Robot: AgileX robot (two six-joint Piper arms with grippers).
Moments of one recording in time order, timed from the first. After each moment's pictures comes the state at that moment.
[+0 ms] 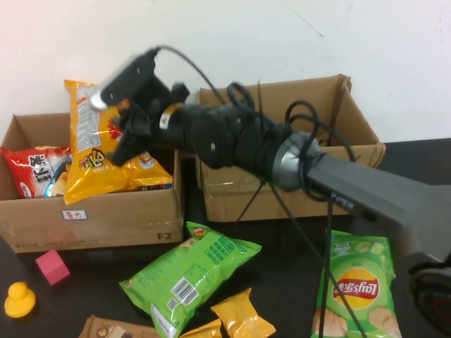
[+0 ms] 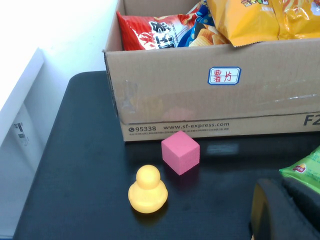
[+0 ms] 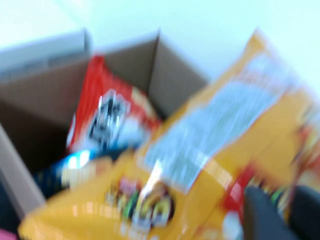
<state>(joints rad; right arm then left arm) 0.78 2.38 -2.14 0.22 0.20 -0.47 0.05 -0.01 0.02 -0.03 0.37 0.03</state>
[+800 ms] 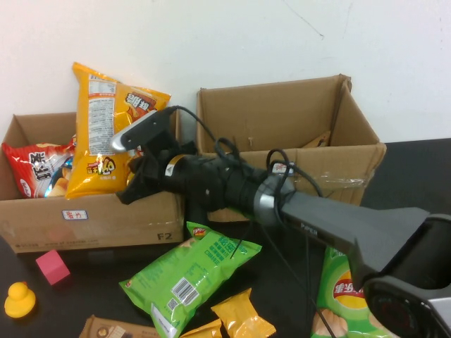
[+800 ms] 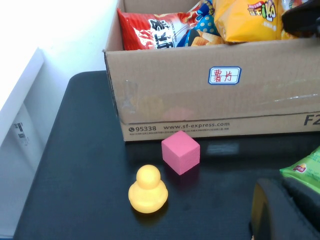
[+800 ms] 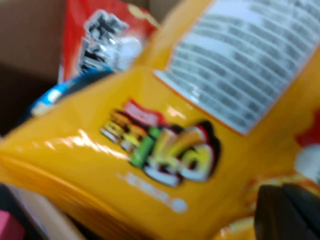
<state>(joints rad) 0.77 2.56 -2.14 0.27 0.10 -0.32 0.05 -0.01 0.02 -0.03 0.37 0.03</state>
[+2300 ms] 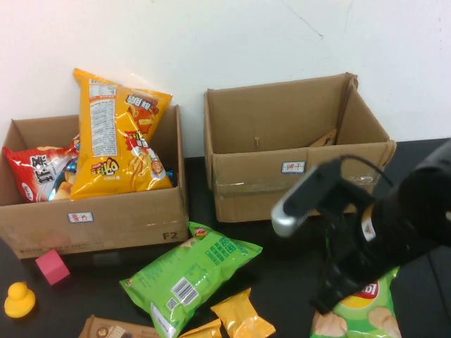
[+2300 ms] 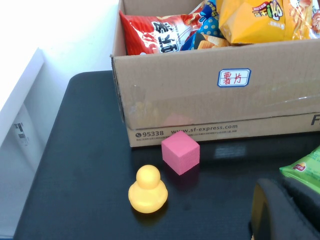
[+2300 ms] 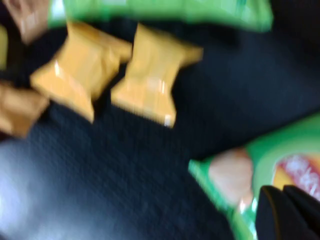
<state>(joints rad) 0.71 1.55 -1.06 0.03 0.76 -0.16 0.05 -0.01 0.02 -0.03 0.37 0.03</state>
